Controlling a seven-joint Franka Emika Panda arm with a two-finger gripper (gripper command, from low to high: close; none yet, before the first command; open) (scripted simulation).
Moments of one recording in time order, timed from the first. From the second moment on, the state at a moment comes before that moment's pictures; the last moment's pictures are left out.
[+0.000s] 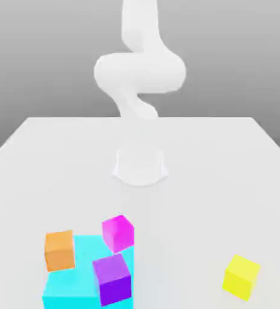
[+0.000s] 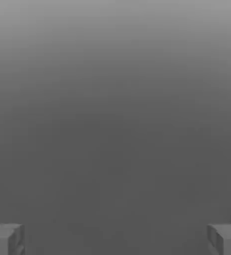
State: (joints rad) arm 0.03 -0.71 0.00 -2.31 0.00 2.33 0.75
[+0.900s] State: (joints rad) arm 0.31 0.28 0.11 -2.44 -0.07 2.72 0.35
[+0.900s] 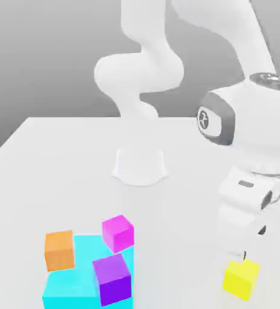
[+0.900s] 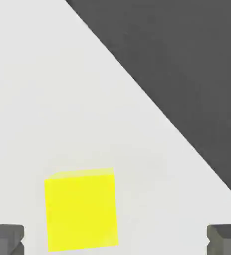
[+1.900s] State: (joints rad) arm 0.05 -0.22 -0.10 -2.64 -0.05 2.42 0.09
